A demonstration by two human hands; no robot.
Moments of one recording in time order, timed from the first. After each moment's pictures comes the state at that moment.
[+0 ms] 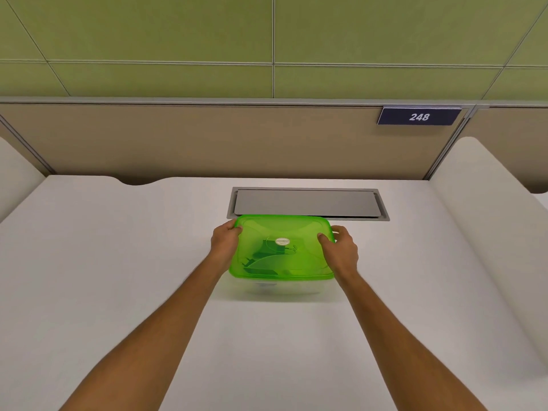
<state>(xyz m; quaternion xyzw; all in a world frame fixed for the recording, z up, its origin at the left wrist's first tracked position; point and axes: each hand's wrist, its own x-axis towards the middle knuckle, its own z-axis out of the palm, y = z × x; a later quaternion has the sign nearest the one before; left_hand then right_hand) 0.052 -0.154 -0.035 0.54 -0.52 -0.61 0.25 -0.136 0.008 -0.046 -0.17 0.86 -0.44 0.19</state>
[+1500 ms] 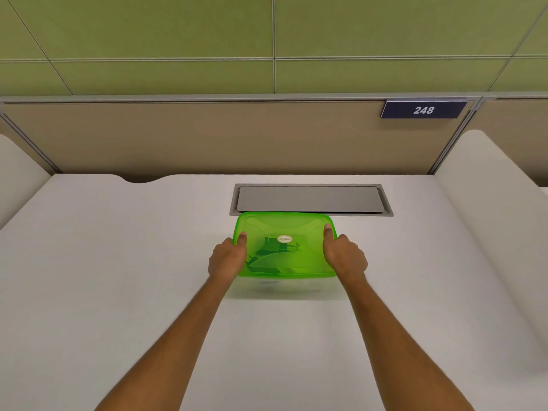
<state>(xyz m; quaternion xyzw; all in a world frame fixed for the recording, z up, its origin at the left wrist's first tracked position) 0.072 -0.123 -0.046 0.64 -0.68 -0.36 0.09 -0.129 0.013 -0.042 -0.19 0.94 -0.20 0.18</state>
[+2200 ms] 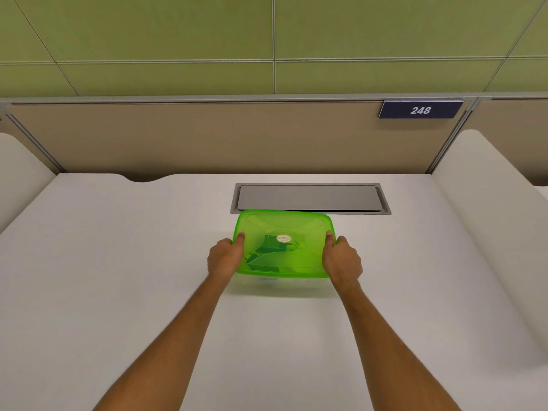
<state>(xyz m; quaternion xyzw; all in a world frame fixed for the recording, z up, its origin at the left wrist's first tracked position) 0.077 -0.120 -0.048 0.64 -0.66 -0.38 0.12 -0.113 0.028 -0.048 -0.18 0.94 -0.27 0.15</state>
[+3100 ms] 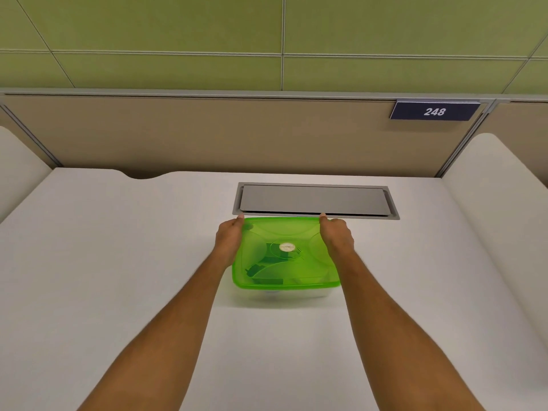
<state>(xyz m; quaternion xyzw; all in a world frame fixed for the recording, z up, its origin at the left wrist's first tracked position) 0.052 -0.167 -0.044 0.57 -0.54 -0.58 0.24 -0.144 -0.039 -0.034 -0.15 0.90 -0.32 0.27</state>
